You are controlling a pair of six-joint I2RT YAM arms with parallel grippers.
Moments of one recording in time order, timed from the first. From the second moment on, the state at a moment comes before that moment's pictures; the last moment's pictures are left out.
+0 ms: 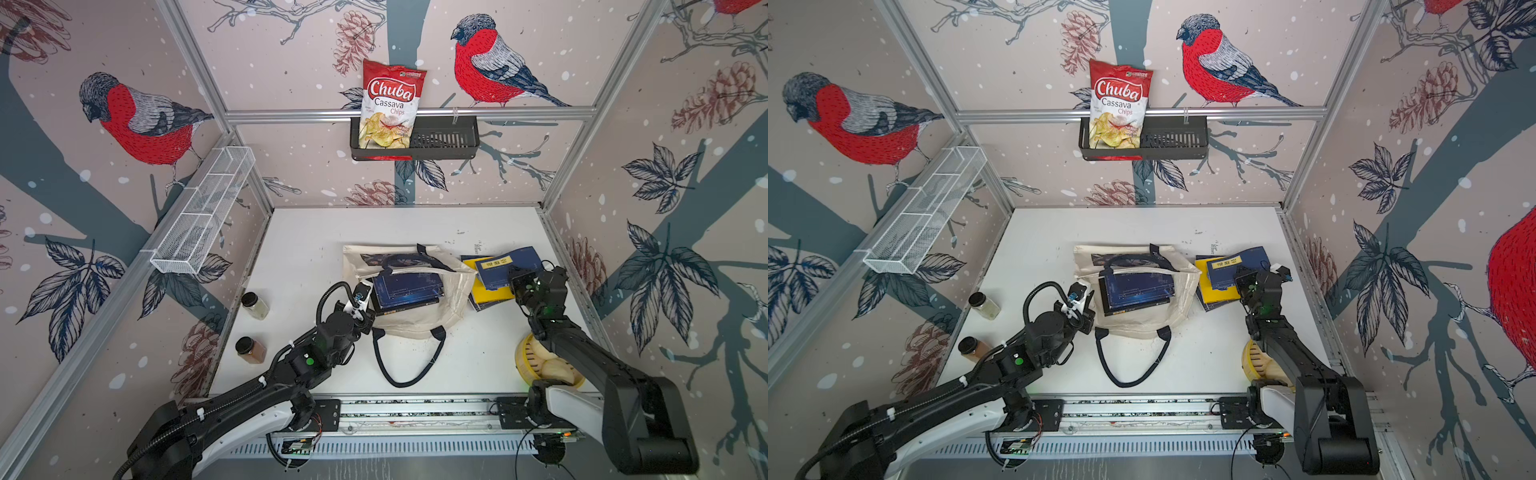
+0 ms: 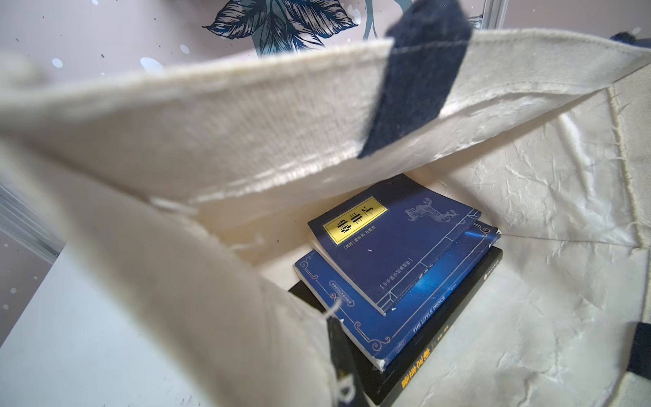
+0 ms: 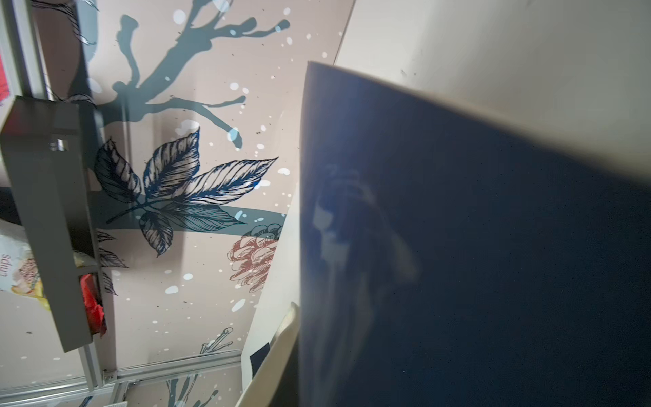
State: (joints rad) left arm -0.87 0.78 0.31 0.24 -0.47 0.06; right arm 0.06 1.15 0.35 0.44 -0.11 1.18
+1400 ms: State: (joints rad) left arm -0.87 0.78 0.31 0.23 -0.45 0.06; right arm 0.07 0.98 0.68 -0.50 -0.08 1.25
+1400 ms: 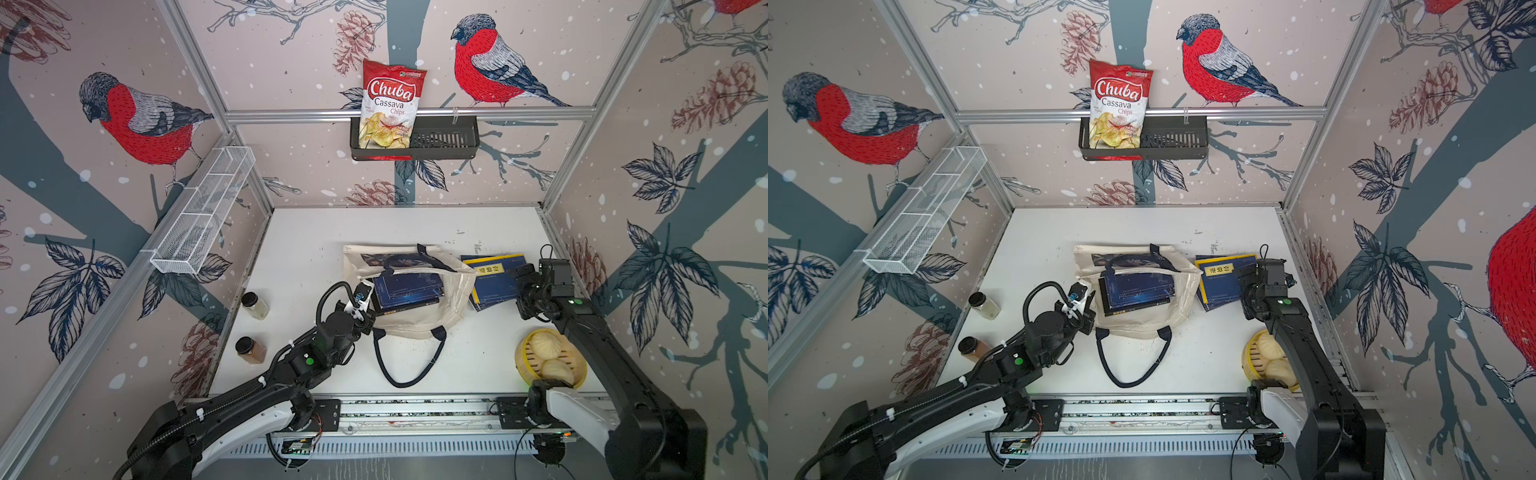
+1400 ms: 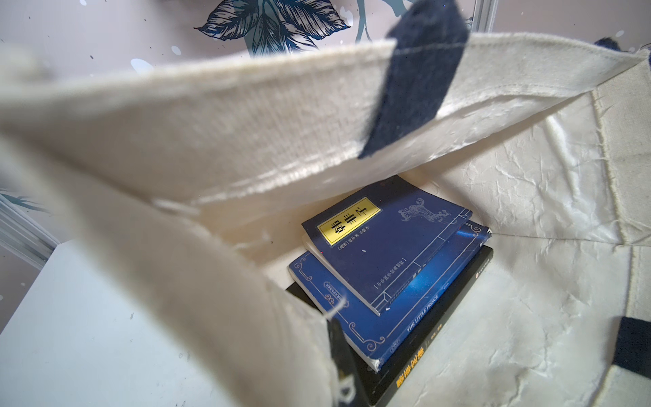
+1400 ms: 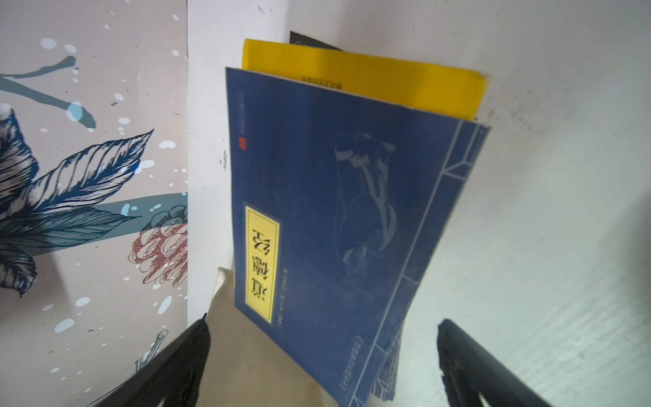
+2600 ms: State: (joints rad) left arm -0.87 0.77 0.31 0.23 -0.42 0.07; right arm 1.04 1.38 0.68 0.23 0.22 1.27
